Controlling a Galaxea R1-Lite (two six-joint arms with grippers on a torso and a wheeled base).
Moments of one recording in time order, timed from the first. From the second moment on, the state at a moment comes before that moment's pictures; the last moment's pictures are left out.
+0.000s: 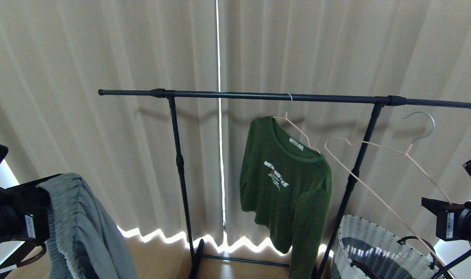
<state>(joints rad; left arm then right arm) -0.15 1.02 -0.47 -0.33 0.02 0.30 0.05 1.21 -0.40 -0.32 -0.12 0.04</state>
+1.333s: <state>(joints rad) -0.48 1.53 -0.88 -0.32 0.47 -0.06 0.66 1.25 -0.49 -0.35 -0.05 0.26</state>
